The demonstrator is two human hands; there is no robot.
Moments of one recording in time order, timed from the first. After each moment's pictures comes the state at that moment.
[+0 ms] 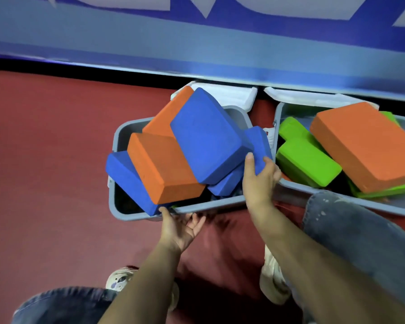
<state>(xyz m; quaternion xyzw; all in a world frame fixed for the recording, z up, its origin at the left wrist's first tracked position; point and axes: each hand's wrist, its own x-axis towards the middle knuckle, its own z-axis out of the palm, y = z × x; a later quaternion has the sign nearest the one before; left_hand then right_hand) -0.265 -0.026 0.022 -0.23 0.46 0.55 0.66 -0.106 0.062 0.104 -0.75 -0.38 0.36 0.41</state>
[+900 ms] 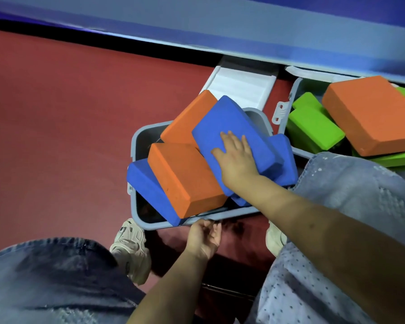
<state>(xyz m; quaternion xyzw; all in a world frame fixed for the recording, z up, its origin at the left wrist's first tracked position) -0.181 -0.177 0.038 -0.35 0.47 0.51 0.63 -0.117 -0.037 0.141 -0.46 -0.88 0.09 -0.02</state>
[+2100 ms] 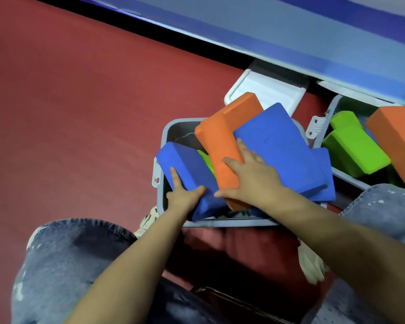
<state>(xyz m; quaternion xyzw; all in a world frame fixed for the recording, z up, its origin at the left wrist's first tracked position) -0.322 -0.151 0.074 0.15 0.83 0.27 0.46 -0.174 -0.067 0.162 -0.44 -0.87 0.17 -0.12</state>
